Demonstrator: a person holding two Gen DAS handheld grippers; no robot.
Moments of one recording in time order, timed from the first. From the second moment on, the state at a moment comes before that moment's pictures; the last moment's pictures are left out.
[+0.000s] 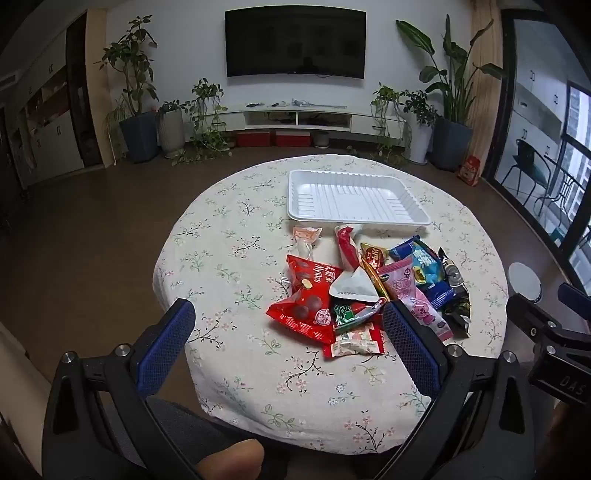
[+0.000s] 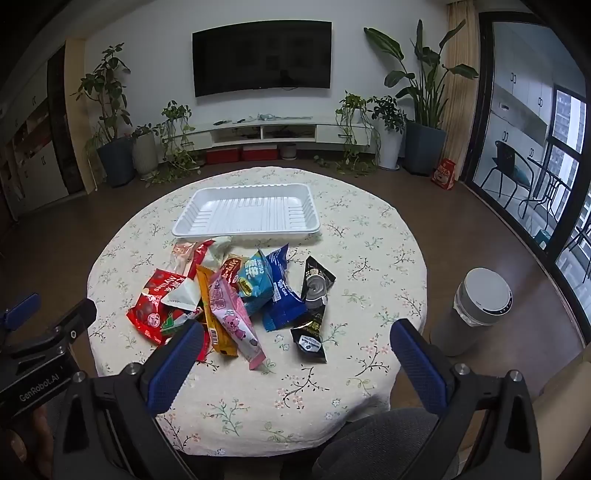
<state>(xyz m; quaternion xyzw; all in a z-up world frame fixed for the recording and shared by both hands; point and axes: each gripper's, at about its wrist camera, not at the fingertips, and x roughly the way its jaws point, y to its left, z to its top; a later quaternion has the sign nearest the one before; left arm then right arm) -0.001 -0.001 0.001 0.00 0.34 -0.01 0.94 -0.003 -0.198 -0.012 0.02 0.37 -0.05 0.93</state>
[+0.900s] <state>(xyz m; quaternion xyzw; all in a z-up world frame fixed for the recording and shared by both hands) -0.001 -0.001 0.003 -0.01 0.34 -0.01 0.94 -0.002 -0.195 -0.015 0.02 0.37 -0.05 0.93</state>
